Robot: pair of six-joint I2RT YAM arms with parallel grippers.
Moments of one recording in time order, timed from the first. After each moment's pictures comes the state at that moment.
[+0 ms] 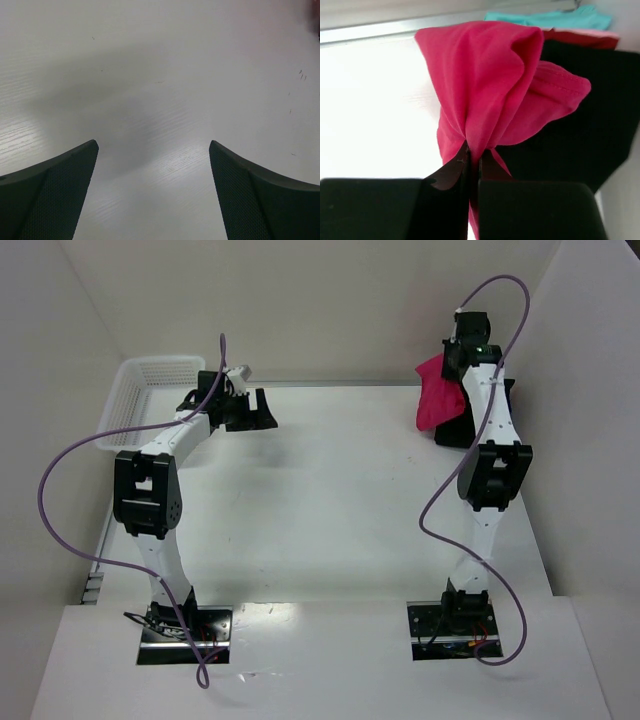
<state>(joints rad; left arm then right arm) -0.09 1.96 1.55 -0.30 0.46 -0.21 -0.04 2.22 2.33 -0.81 0.14 0.02</state>
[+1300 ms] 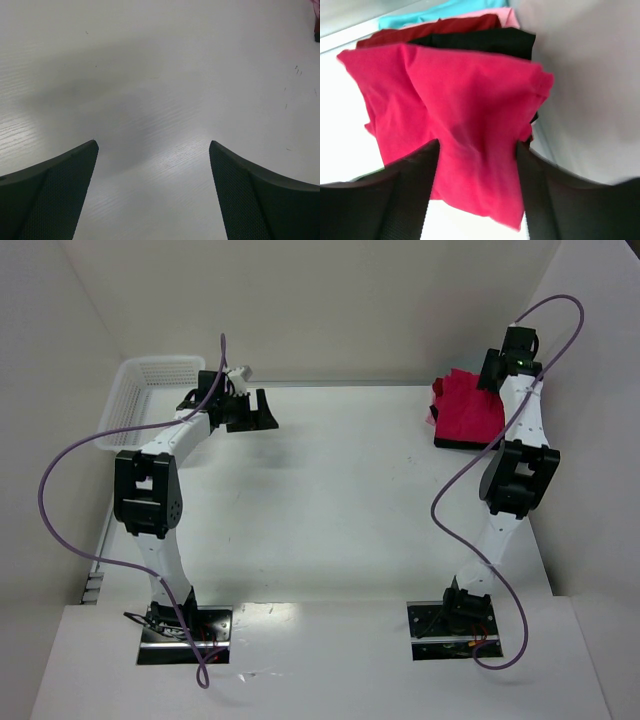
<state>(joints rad) -0.09 1.97 1.56 -0.33 0.48 -0.21 -0.26 2.16 2.14 -0.68 0.16 0.03</state>
